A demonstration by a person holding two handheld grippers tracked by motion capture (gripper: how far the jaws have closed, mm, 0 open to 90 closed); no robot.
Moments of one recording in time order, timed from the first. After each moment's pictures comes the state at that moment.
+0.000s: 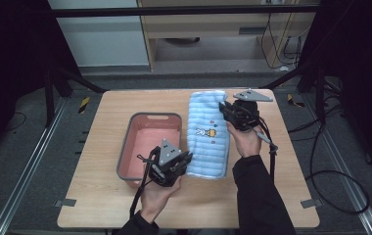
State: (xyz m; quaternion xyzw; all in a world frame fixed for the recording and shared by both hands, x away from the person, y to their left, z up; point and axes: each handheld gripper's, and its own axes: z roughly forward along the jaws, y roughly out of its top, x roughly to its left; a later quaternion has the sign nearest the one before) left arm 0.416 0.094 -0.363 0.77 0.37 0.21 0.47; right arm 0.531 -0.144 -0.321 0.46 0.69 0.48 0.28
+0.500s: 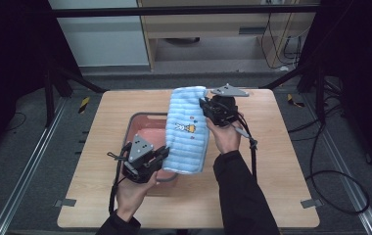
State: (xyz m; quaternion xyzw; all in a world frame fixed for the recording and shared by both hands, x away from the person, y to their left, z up) left arm 0.417 0.148 -0.347 0.75 0.39 0.23 0.47; right arm 0.541 -0.091 -0.314 0.44 0.70 0.49 0.27
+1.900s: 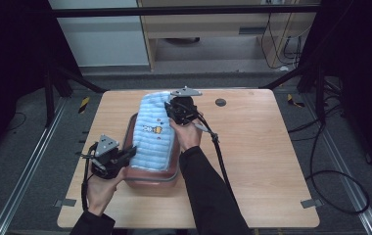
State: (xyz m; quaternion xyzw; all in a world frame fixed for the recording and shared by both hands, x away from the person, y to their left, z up) left arm 0.439 0.227 -0.377 0.75 0.46 0.24 0.42; right arm 0.582 0.003 -0.355 0.43 0.72 0.49 0.23
